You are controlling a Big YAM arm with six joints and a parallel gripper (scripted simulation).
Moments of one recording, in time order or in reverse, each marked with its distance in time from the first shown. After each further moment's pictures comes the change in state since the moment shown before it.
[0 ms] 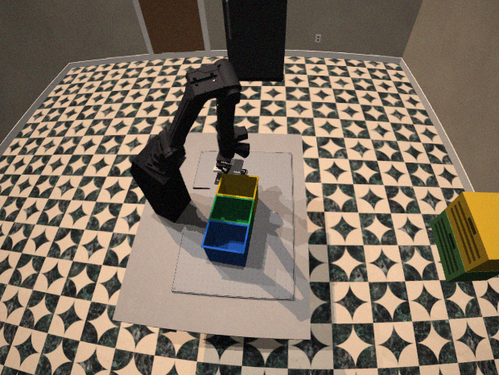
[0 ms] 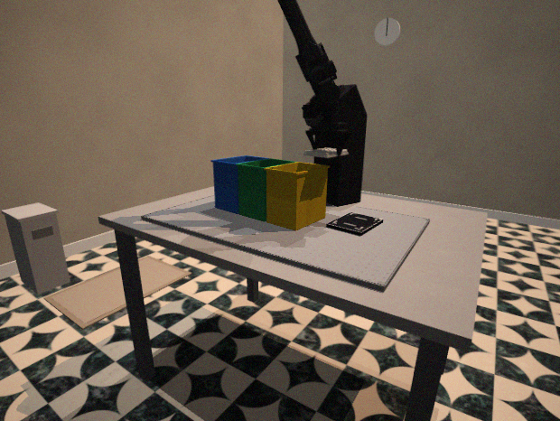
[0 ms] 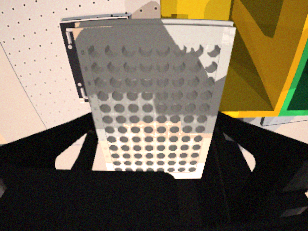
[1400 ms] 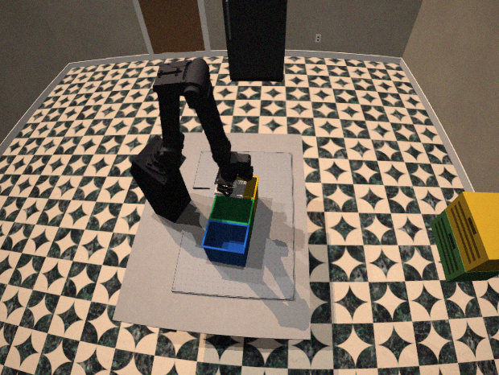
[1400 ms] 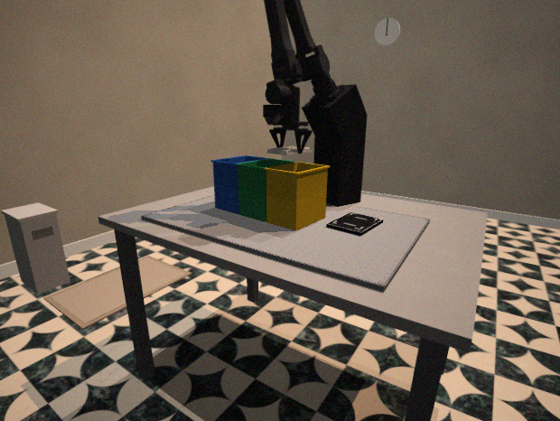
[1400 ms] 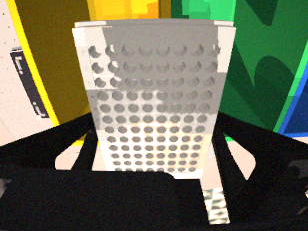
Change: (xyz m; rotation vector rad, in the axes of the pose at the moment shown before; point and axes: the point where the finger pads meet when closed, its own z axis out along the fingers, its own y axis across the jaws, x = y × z) arm -0.038 -0.121 0.000 -0.003 -0.006 0.012
